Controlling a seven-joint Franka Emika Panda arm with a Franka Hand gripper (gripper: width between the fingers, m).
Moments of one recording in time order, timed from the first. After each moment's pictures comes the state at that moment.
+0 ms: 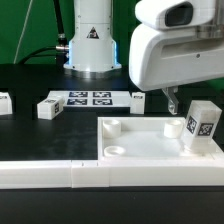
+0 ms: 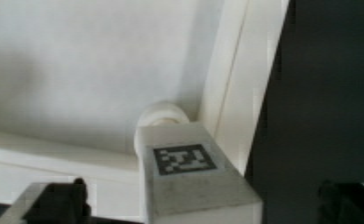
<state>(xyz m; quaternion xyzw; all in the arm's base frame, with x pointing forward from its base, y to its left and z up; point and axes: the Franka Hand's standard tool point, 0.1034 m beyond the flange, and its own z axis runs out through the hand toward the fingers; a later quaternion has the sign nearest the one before) 0.639 0.127 0.098 -0.99 -0.10 0.10 0.05</state>
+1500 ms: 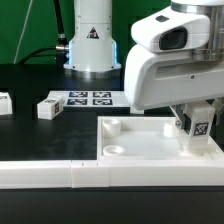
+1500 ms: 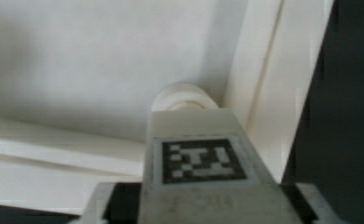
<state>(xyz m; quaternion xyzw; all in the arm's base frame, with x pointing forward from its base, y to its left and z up) 0.646 0.120 0.071 -0.99 -0.08 0.04 0.04</state>
